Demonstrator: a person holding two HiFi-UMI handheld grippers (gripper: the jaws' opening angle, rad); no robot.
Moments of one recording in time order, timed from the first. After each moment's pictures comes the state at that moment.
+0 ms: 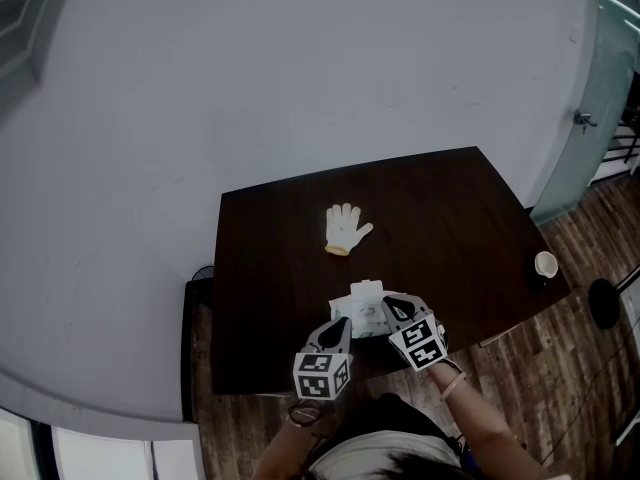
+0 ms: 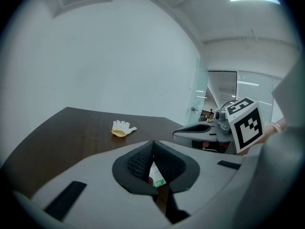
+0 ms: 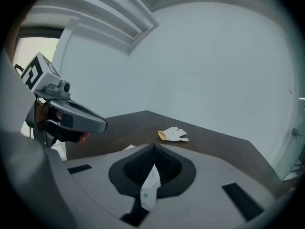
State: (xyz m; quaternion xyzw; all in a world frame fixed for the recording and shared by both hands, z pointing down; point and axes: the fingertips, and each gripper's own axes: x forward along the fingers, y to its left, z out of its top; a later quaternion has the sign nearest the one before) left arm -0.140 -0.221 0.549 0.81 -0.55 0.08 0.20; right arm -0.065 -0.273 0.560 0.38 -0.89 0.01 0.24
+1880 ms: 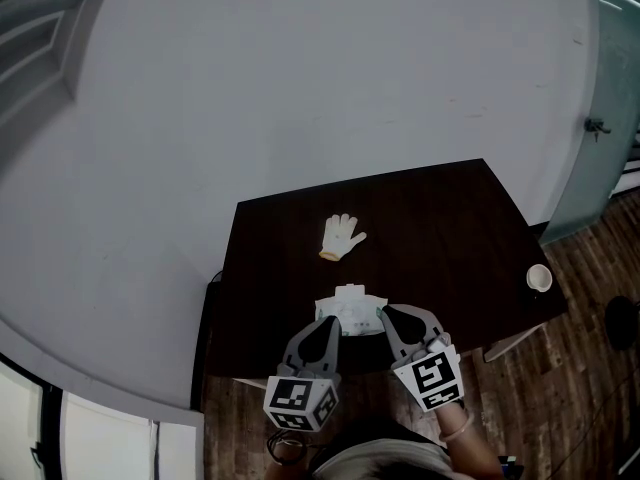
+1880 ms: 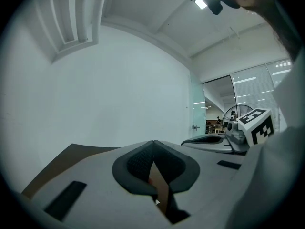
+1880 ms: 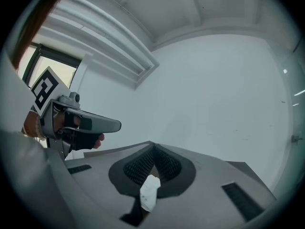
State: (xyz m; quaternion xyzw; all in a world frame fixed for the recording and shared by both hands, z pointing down) left arm -0.030 -0.142 0.374 0.79 -0.60 0.01 0.05; right arm 0.047 -0.173 0.392 0.36 -0.93 -0.05 0.08
